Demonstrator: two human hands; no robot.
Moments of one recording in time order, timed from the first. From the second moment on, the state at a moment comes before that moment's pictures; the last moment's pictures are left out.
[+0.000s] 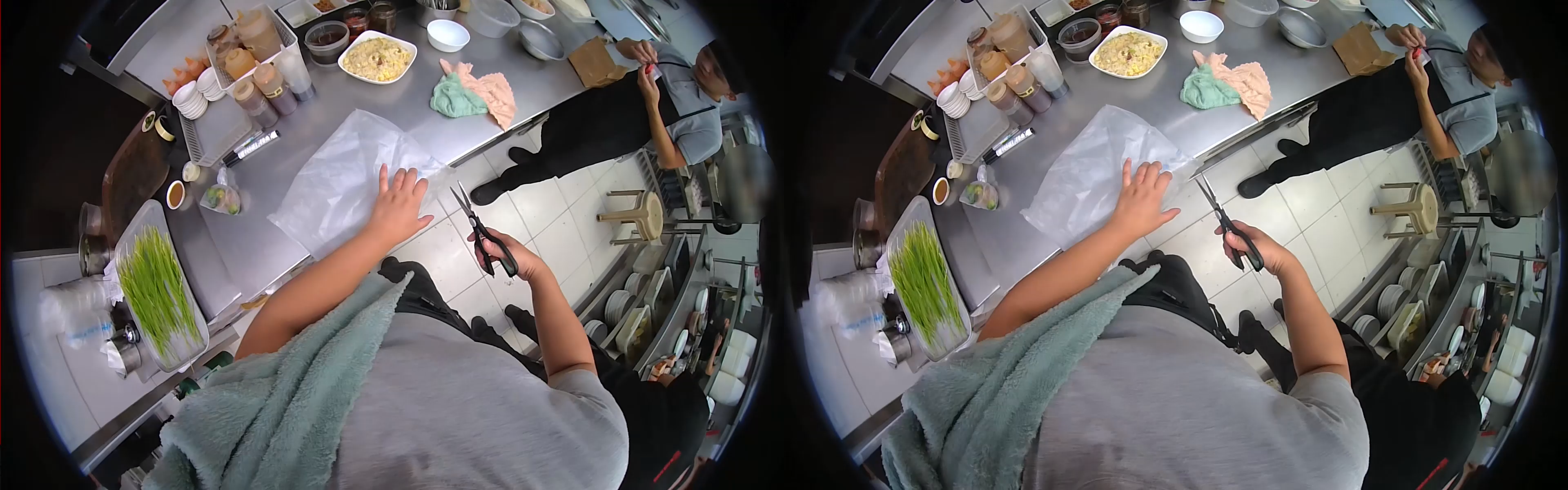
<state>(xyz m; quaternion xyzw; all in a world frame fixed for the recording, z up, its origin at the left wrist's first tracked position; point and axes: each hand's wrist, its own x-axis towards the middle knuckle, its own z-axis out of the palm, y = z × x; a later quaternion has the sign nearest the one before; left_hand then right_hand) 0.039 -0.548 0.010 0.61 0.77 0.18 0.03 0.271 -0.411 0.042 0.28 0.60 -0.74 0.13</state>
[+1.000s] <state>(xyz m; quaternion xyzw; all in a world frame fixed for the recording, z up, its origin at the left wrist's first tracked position) 0.112 -0.453 -0.018 -0.27 0.36 0.76 0.47 0.189 -0.275 -0.007 0.12 0.56 -0.75 0.35</state>
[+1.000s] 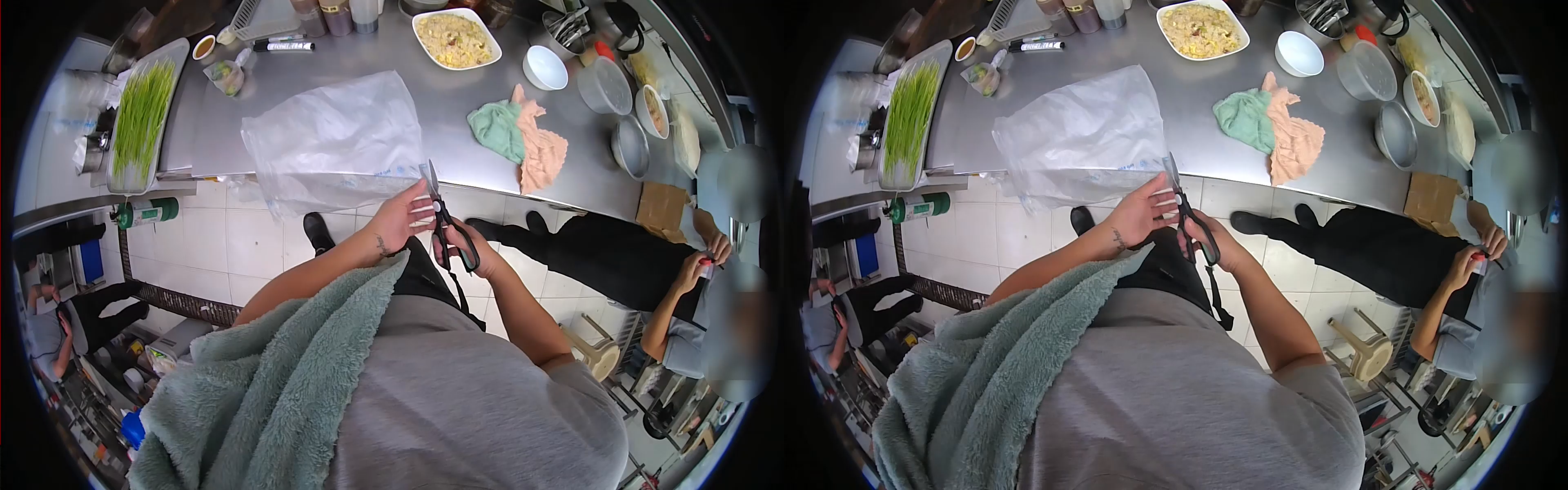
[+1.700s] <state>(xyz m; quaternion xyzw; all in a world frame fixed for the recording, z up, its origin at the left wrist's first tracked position) 0.133 -0.457 -0.002 -0.25 0.51 0.65 0.50 0.134 -0.301 -0.009 0.19 0.46 -0.85 0.17</state>
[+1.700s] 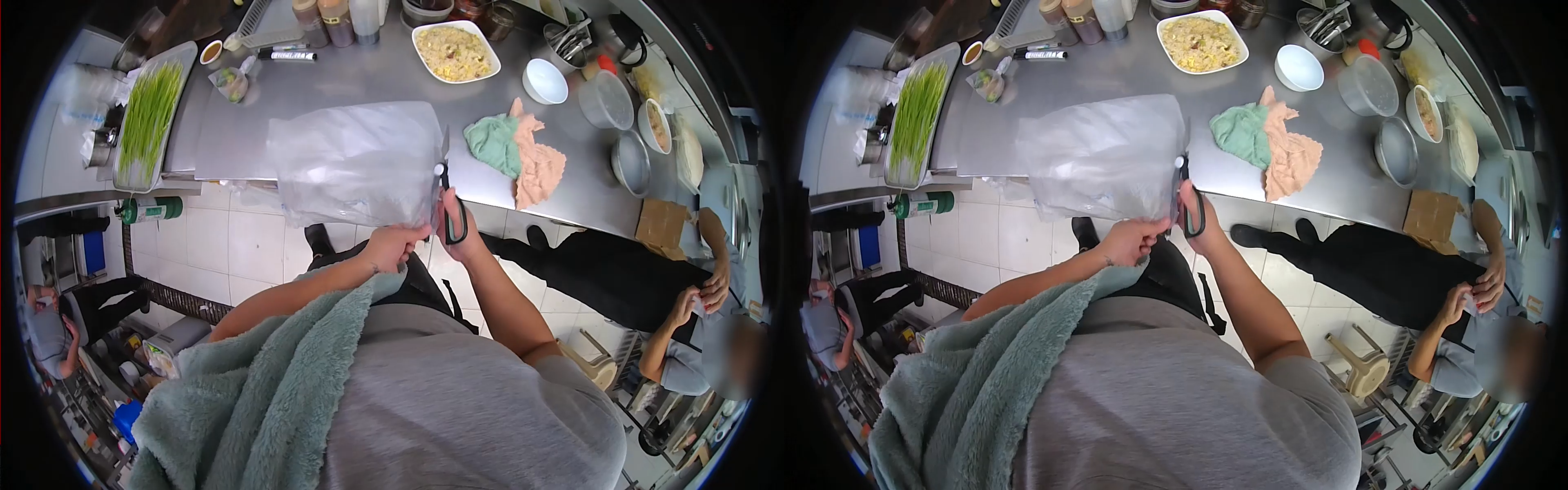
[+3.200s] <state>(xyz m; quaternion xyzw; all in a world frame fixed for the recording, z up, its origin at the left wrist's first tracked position) -0.032 -1.015 0.252 0.08 0.38 0.91 -0.15 -0.356 -0.568 0.156 -0.16 0.95 0.08 -0.25</state>
